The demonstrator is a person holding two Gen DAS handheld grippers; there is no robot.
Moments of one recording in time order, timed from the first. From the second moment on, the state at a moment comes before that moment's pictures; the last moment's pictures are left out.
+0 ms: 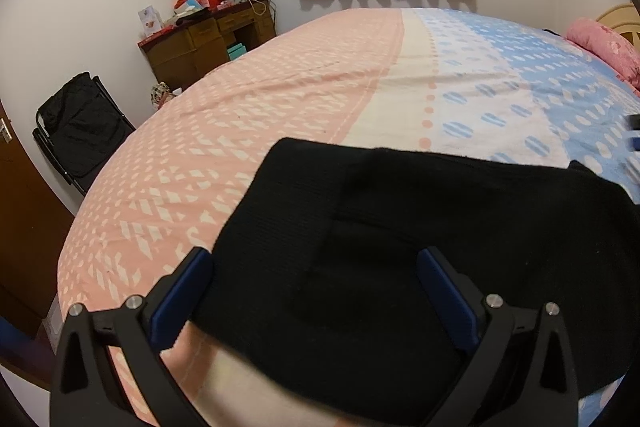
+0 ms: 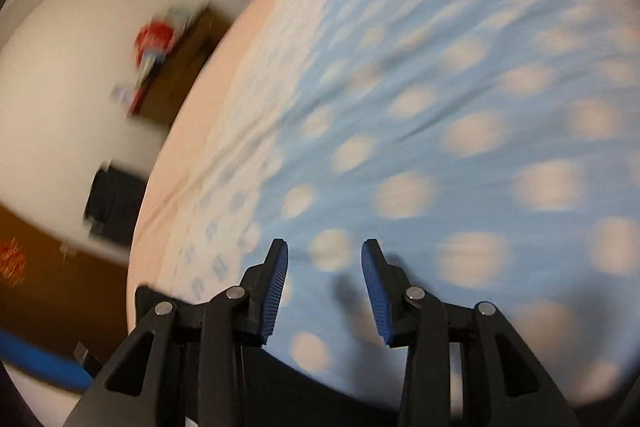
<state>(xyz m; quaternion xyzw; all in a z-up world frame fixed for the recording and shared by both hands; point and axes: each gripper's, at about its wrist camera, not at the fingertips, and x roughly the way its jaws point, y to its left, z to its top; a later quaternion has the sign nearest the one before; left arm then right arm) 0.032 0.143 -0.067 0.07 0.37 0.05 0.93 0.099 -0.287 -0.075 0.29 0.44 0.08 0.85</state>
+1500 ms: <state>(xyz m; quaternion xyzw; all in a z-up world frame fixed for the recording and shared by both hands) 0.031 0.139 -0.067 0.07 0.36 0.07 0.93 -0.160 -0.554 -0.067 0.14 0.44 -0.25 0.85</state>
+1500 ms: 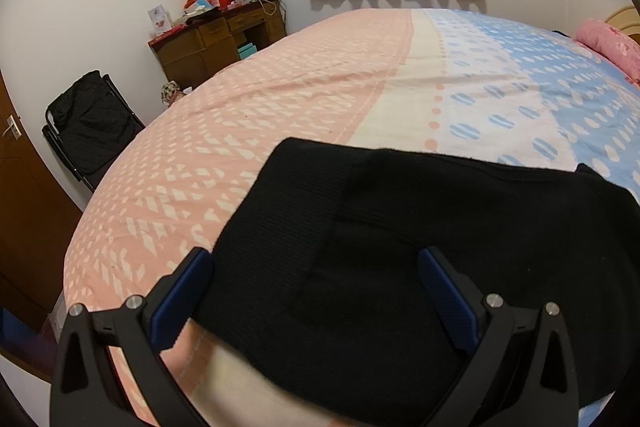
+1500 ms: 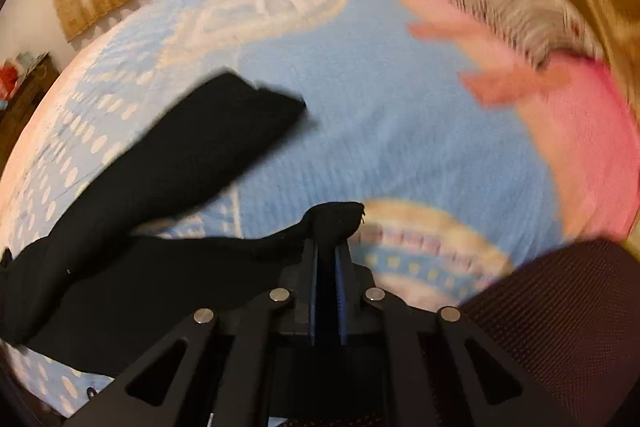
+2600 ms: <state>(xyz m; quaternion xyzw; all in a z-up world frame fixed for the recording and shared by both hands) 0.030 0.136 -0.067 0.07 0.36 0.08 0.93 -0.141 -0.530 -0.083 0.19 0.44 -0.25 0.84</state>
